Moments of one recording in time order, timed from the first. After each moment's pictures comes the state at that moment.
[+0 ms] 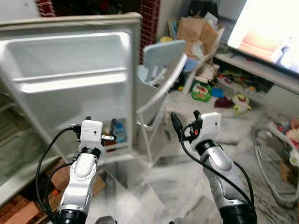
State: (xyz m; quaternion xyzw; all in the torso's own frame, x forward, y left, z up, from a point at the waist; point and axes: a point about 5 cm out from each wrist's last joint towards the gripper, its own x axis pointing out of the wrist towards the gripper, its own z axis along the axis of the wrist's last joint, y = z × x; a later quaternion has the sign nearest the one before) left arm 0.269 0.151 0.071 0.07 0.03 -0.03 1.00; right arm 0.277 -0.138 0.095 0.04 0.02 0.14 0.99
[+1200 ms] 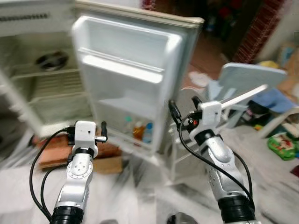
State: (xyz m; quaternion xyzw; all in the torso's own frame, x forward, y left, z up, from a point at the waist) left arm 0.273 0.164 0.060 0.09 0.07 0.02 0.99; right arm 0.289 -0.137 0.118 0.03 -0.04 0.14 0.99
